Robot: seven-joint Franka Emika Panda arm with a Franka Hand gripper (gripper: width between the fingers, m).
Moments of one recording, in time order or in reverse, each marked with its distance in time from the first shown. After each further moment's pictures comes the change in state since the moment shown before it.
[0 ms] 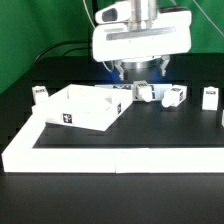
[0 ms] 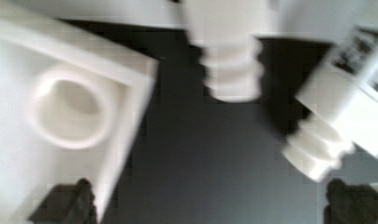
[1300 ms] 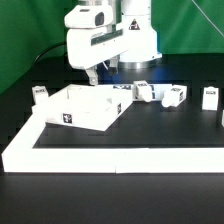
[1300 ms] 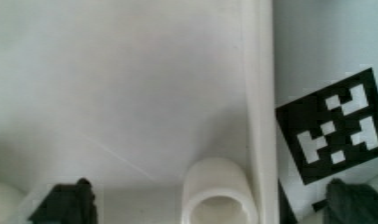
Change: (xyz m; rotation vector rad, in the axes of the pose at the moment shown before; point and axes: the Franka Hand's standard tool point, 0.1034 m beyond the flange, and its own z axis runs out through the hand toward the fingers) arm -0.031 0.070 0.002 -0.022 -0.066 -0.939
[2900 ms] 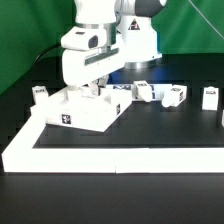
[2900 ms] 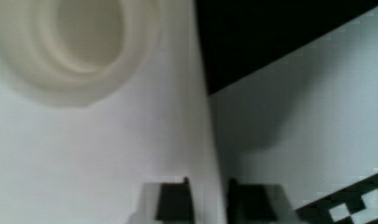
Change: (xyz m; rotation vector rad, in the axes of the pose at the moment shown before) arm -0.028 -0.017 0.045 -0.002 -0.036 0.063
